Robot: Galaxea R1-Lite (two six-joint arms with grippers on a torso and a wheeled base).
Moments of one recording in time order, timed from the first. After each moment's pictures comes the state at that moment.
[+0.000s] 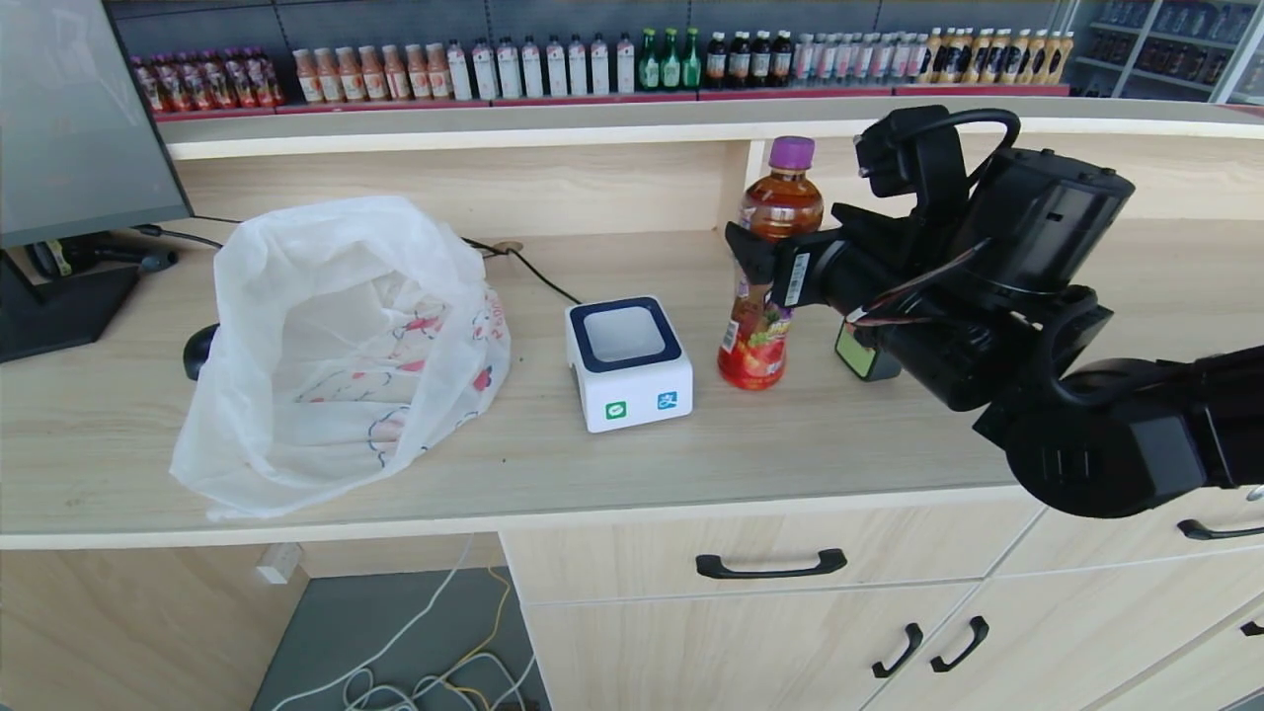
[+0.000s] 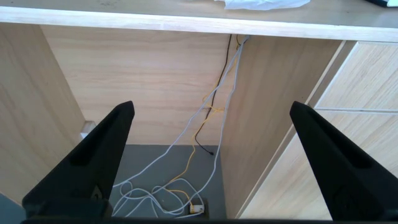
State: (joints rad) left arm 0.00 0.00 0.00 0.00 0.00 0.00; right arm 0.55 1.86 -1.15 -0.92 -0.24 -0.13
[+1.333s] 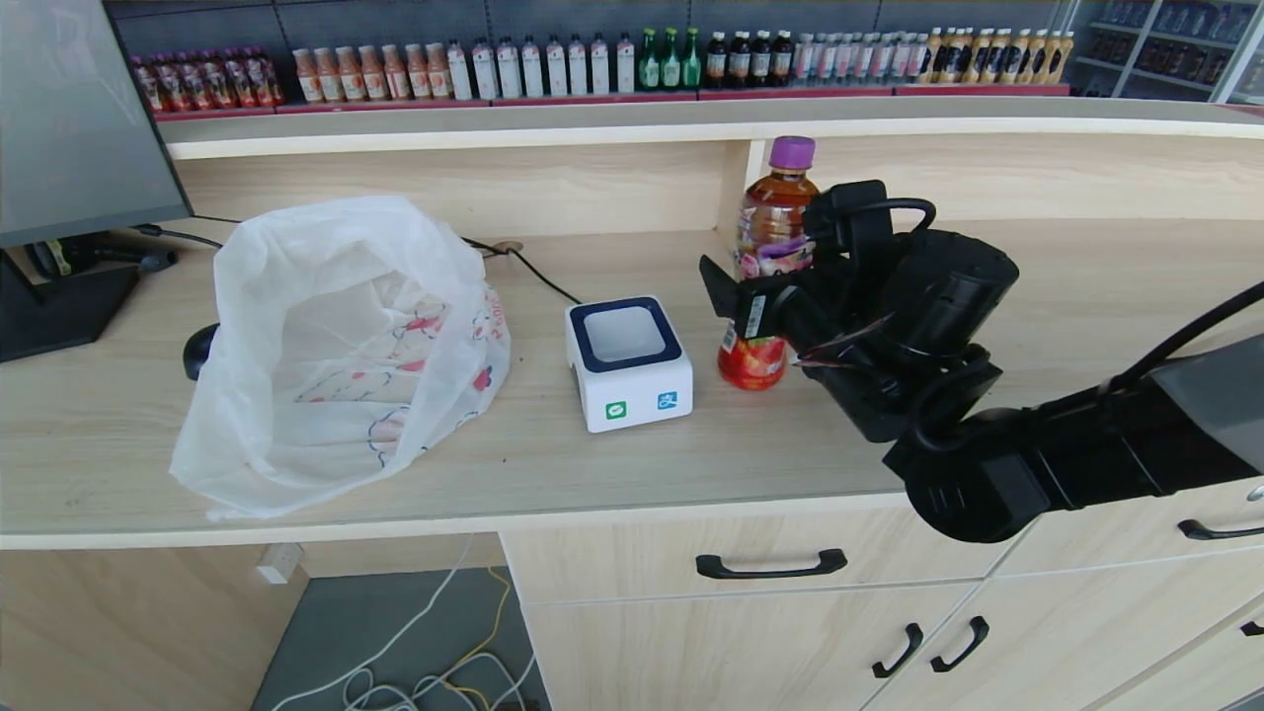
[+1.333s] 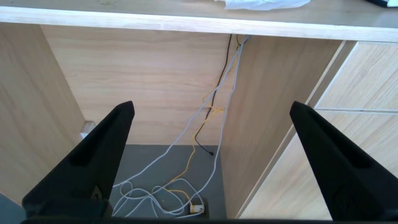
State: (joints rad) left arm 0.00 0.00 0.00 0.00 0.00 0.00; right arm 0.55 2.02 -1.14 -1.15 -0.26 -0.13
